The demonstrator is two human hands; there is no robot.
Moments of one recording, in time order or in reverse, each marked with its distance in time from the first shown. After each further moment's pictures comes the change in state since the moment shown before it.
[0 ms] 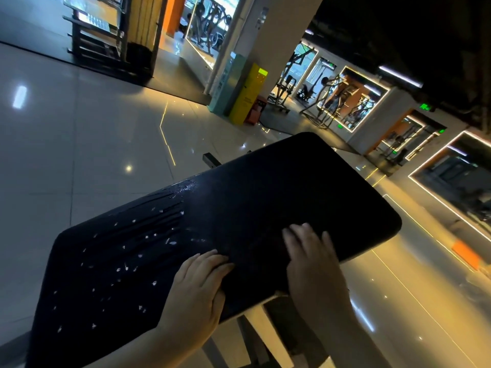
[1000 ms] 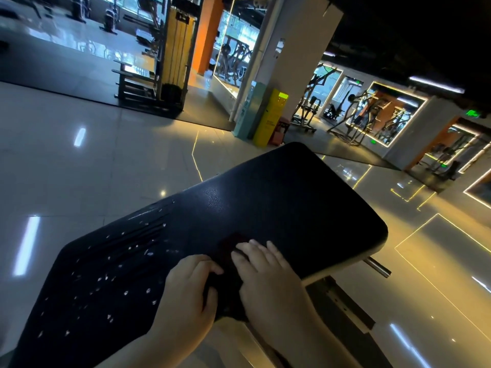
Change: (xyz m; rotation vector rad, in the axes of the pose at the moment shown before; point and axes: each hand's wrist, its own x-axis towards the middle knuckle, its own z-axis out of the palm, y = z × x) left_hand 0.038 0.060 0.021 -0.059 0.234 -0.169; right_hand 0.017 0.014 0.003 0.253 -0.179 -0.301
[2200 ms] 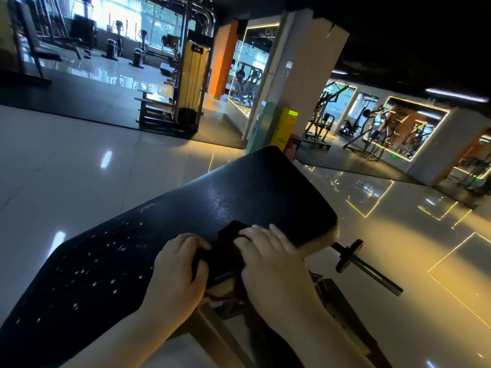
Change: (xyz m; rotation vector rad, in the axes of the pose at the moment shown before) left_hand 0.017 0.064 0.039 0.122 0.035 -0.105; right_hand -0.037 0.086 -0.023 0.015 0.215 -0.105
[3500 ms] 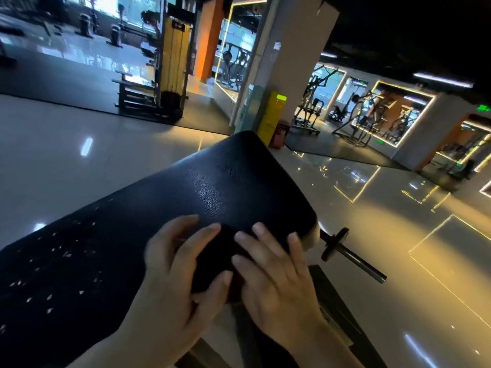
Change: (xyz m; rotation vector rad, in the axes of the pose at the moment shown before) left_hand 0.009 0.076 0.025 -0.048 0.204 0.342; right_hand -0.020 0.069 0.053 0.112 0.692 -0.260
